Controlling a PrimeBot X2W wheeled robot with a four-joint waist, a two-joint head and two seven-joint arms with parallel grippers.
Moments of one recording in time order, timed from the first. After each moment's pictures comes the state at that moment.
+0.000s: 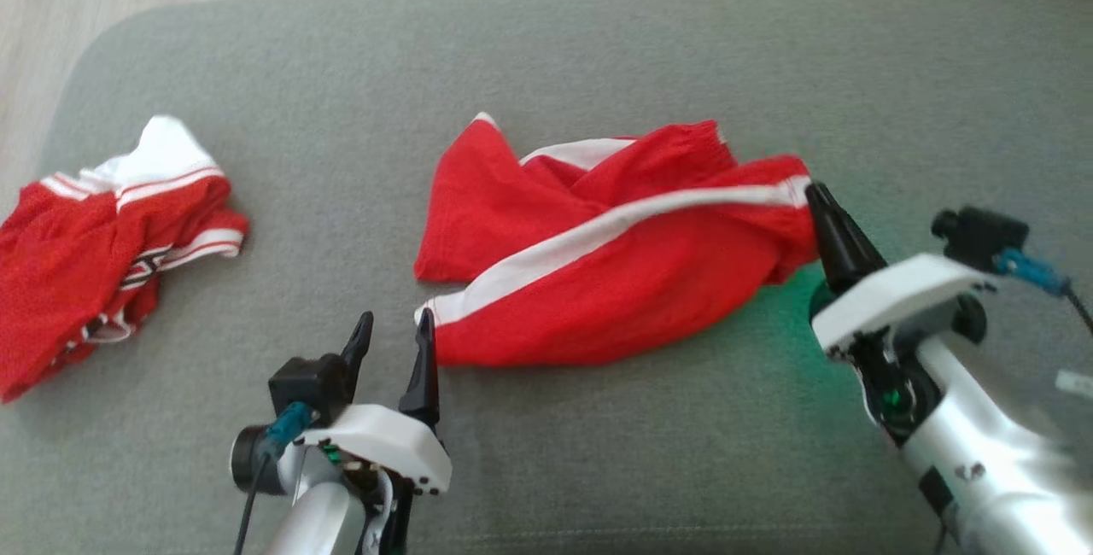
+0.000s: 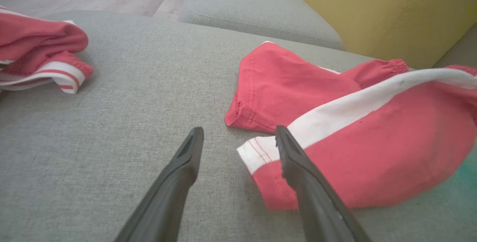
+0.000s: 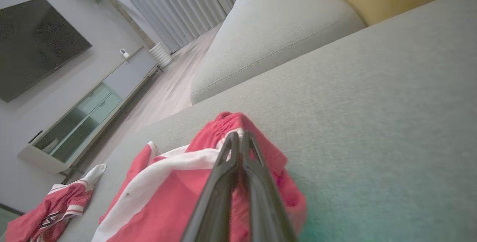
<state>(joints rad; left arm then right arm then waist) -0.14 0.04 -0.37 0.41 -0.35 0.11 -0.26 -0.52 -0.30 0.61 0.67 1.02 0.12 -0.20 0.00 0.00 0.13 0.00</state>
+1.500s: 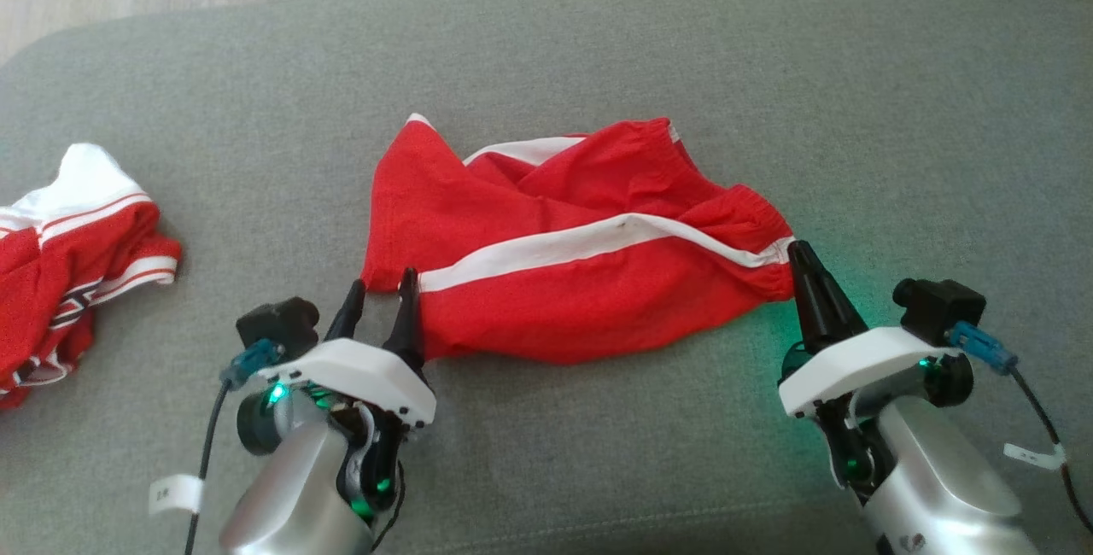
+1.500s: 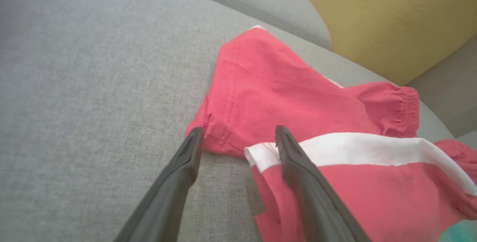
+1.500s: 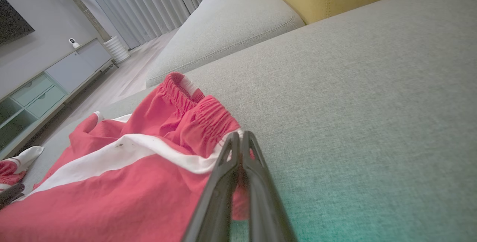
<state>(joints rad) -0.34 0.04 -0.39 0.66 -0.64 0.05 -0.26 -0.35 -0.14 0.34 0.68 0.58 0.12 -0.25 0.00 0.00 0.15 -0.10</state>
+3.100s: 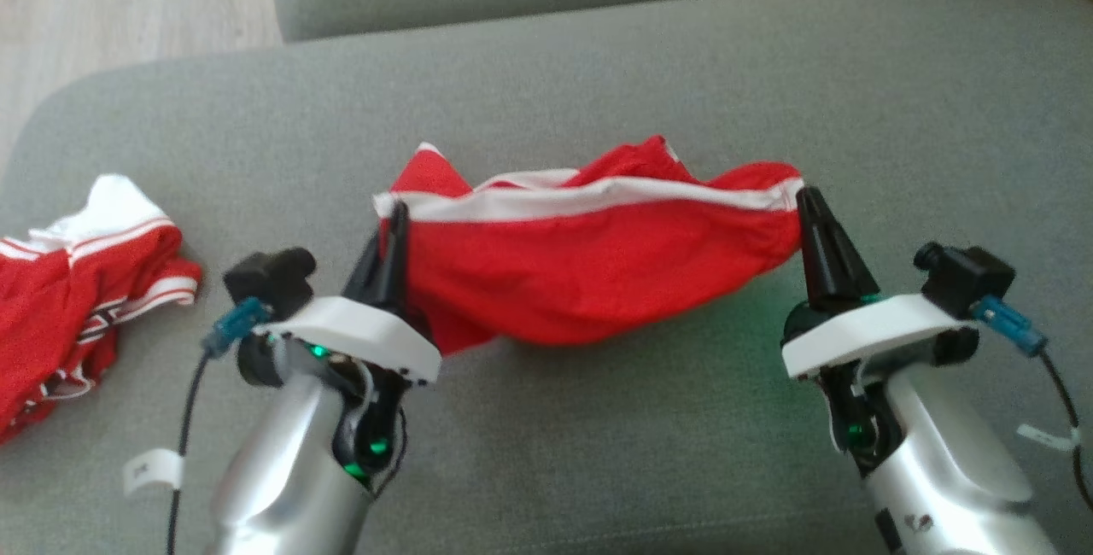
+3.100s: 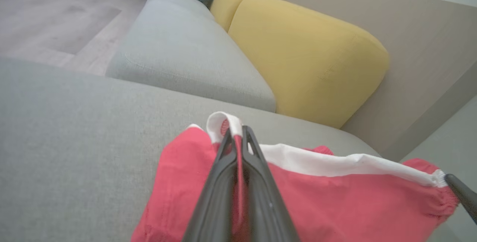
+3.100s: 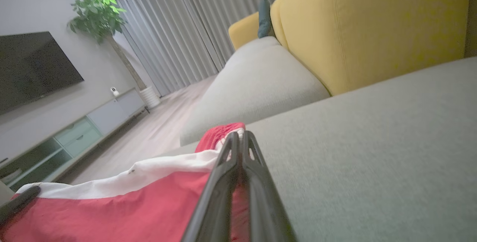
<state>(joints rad) -0.36 0.04 -0.36 0.52 -0.58 -0.04 -0.26 -0.35 -0.13 0.29 0.52 0.58 0.12 -0.25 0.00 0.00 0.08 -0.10</state>
